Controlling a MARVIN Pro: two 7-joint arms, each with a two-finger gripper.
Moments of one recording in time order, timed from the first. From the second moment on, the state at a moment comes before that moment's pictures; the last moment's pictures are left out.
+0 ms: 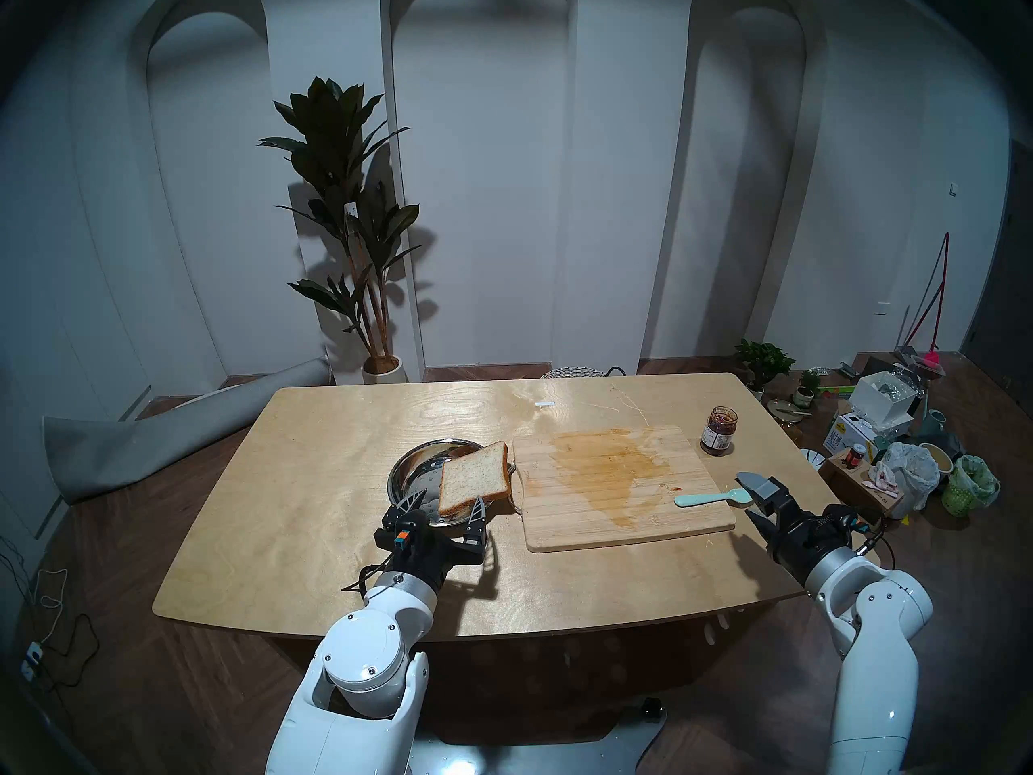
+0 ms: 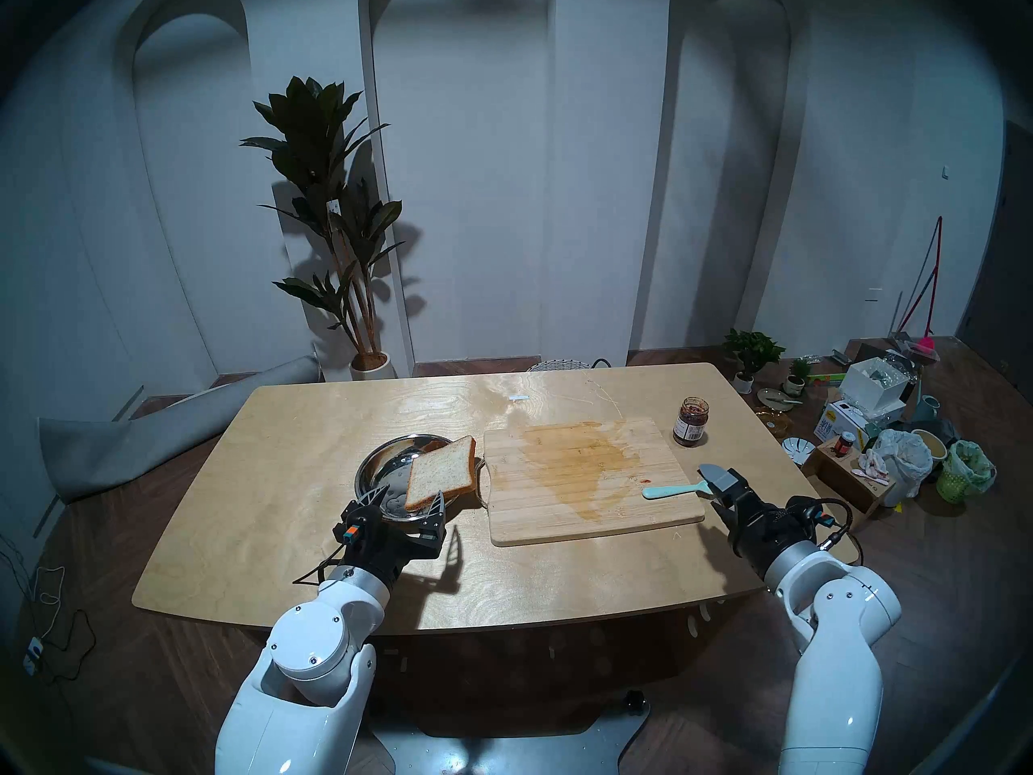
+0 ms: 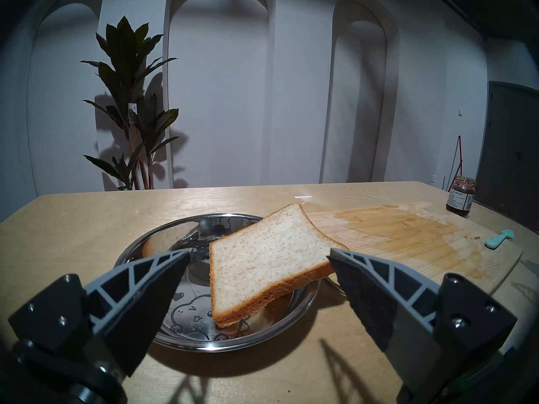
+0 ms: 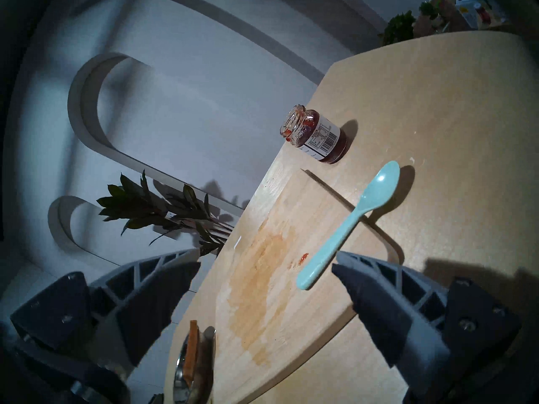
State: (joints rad) left arm 1.95 -1.55 -1.45 -1.84 0.00 0.03 -0.07; right arm -1.86 -1.55 2.14 -1.88 1.17 0.80 0.12
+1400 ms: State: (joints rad) left arm 1.90 -1.54 -1.40 -1.81 -0.07 0.00 0.06; right arm -1.63 -1.59 2.27 -1.75 1.65 0.94 -0.45
